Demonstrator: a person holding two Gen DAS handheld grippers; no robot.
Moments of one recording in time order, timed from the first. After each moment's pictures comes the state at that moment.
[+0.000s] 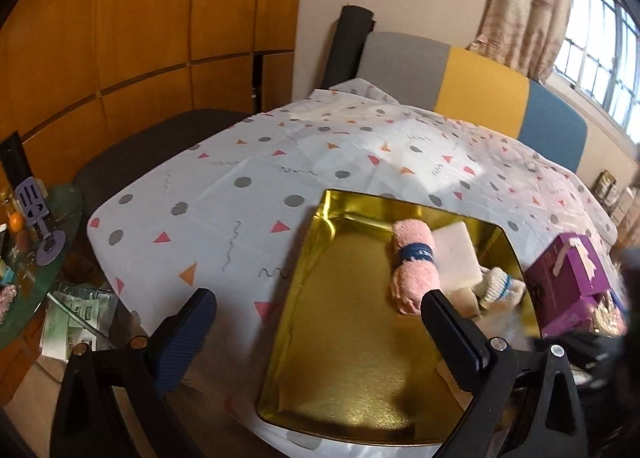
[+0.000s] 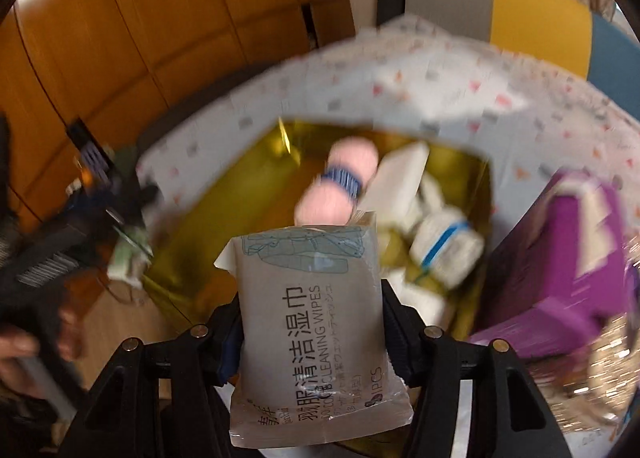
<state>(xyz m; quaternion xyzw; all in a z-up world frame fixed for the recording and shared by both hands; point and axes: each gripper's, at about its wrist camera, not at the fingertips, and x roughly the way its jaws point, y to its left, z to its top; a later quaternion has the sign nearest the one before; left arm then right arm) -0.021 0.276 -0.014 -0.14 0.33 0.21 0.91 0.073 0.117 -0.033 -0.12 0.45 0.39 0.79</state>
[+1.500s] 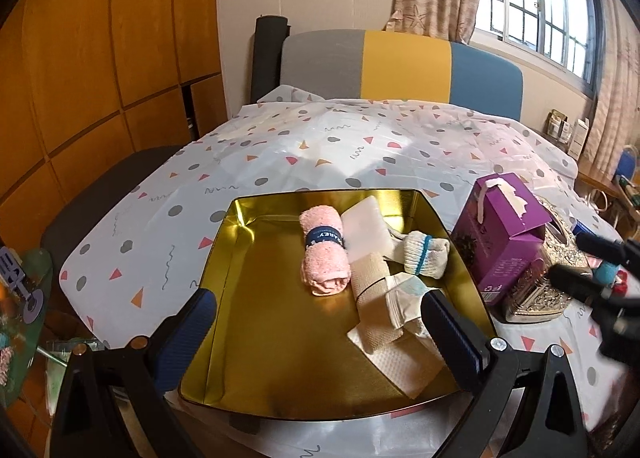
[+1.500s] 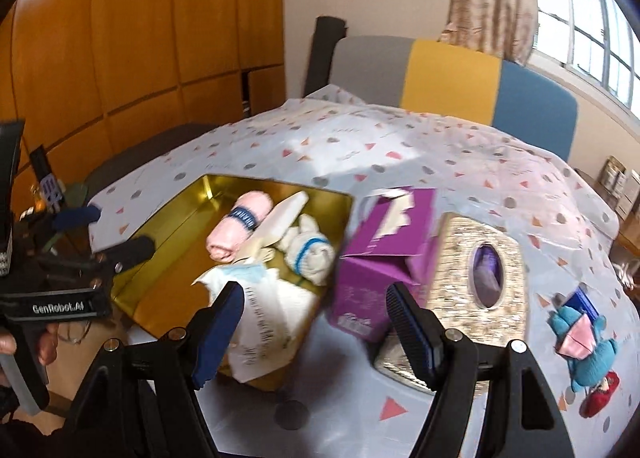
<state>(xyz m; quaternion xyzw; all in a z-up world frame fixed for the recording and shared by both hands) -0.014 0.187 0.001 -0.04 0.33 0.13 0.93 0.037 0.001 0.019 -0.11 0.31 0.29 0.90</state>
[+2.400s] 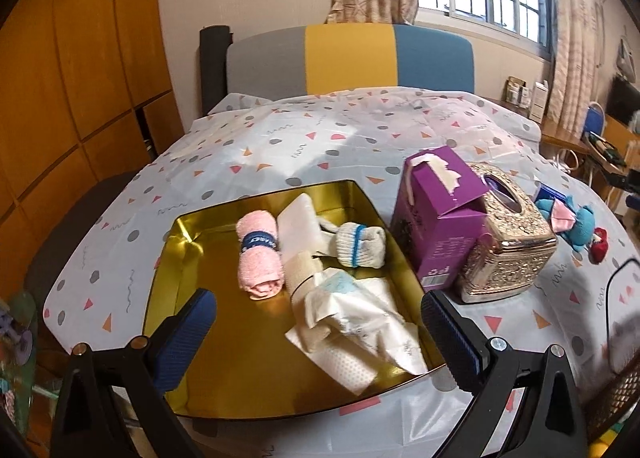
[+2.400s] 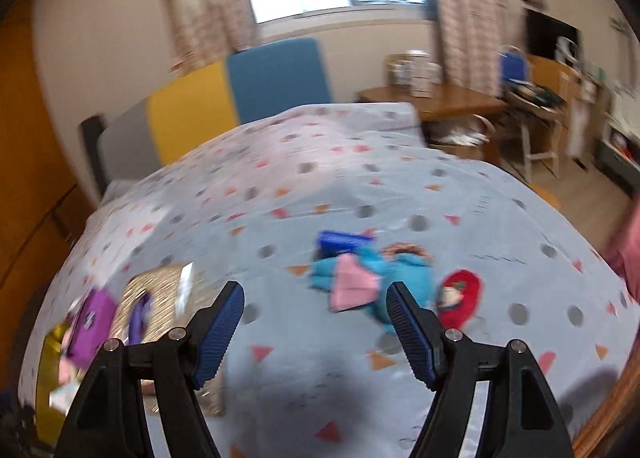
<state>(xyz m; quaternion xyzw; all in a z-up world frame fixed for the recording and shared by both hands) -0.002 0.130 0.004 0.01 0.34 0.06 0.94 0.092 -0.283 0.034 0.14 0.31 -0.05 0.94</state>
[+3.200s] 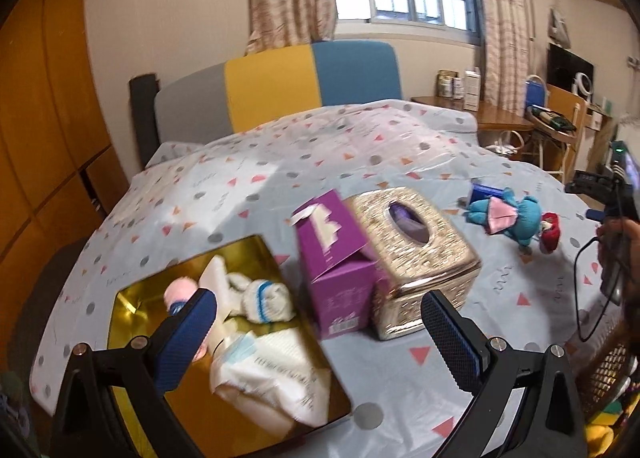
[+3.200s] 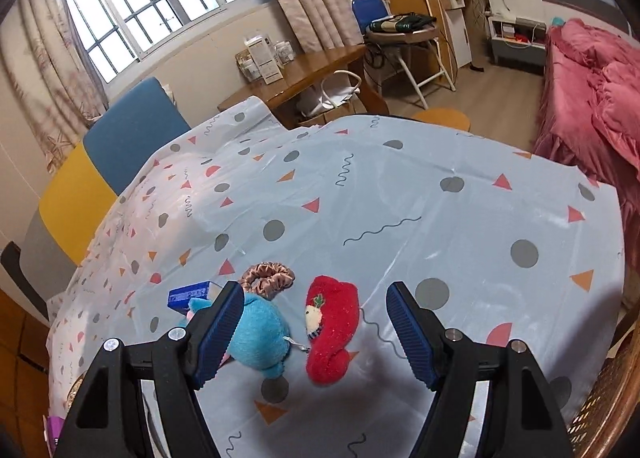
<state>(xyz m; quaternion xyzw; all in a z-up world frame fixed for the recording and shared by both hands) 0.021 0.043 0.041 0.08 0.31 -0.05 0.95 0.096 -0.417 -0.020 0.30 0.31 -0.21 0.88</state>
